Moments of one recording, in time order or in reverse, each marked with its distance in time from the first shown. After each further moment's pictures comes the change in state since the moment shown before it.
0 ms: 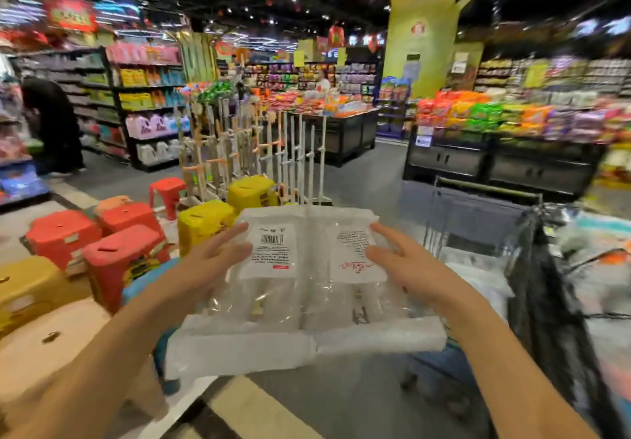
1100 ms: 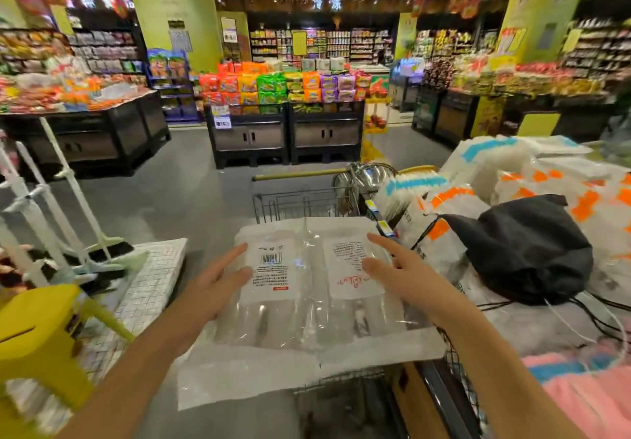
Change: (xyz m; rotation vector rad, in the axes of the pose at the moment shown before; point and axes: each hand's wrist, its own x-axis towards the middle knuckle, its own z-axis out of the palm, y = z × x) left_hand 0.451 0.042 0.398 -0.056 -0.728 0.047; right_hand 0.216 0.192 -0.294 0.020 0.575 0.371
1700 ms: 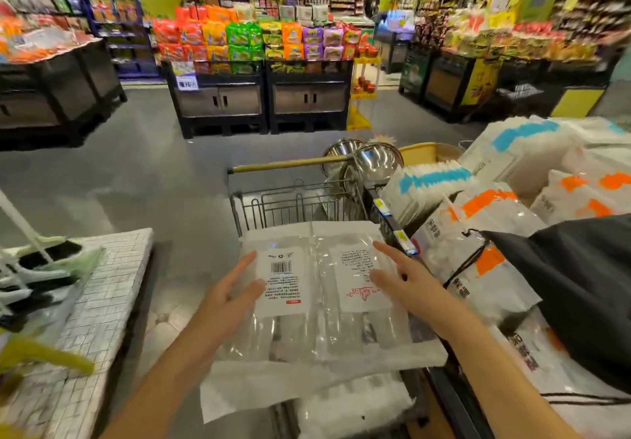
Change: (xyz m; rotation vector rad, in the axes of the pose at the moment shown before) left_hand 0.254 -0.035 -0.009 -0.030 -0.075 -0.070; right_hand 0.244 0.025 0.018 0.016 0.045 0.192
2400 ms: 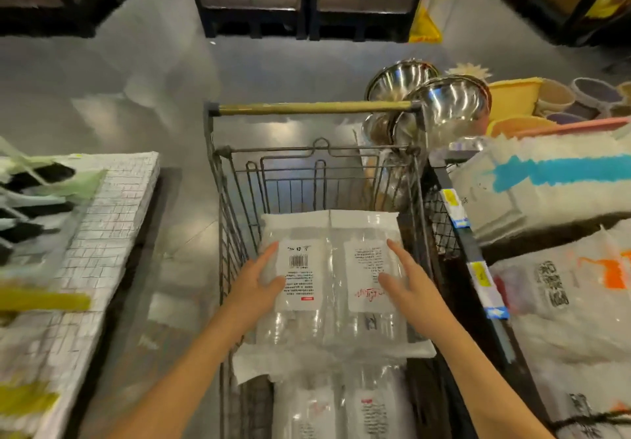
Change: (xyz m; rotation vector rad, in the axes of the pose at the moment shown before) left_hand 0.301 -0.120 0.054 0.060 0.070 -0.246; right_hand 0.328 0.117 0.039 -0.007 -0.143 0.083
